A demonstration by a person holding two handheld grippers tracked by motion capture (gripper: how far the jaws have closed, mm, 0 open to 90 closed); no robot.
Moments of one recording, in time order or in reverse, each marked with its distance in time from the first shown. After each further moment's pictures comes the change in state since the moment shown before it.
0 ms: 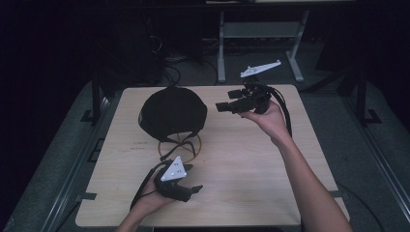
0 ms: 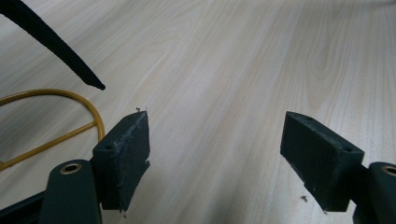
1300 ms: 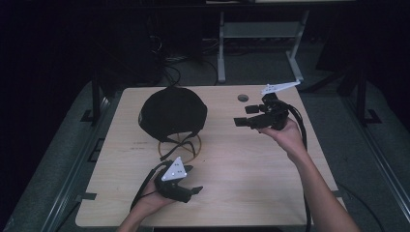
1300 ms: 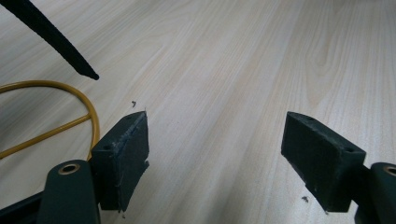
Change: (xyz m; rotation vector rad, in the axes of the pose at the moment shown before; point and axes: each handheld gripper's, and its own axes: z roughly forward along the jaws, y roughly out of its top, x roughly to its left) left arm 0.000 -0.002 0.001 0.029 -0.008 -0.011; right arm -0.019 -0.060 -0.025 0.003 -0.007 0.064
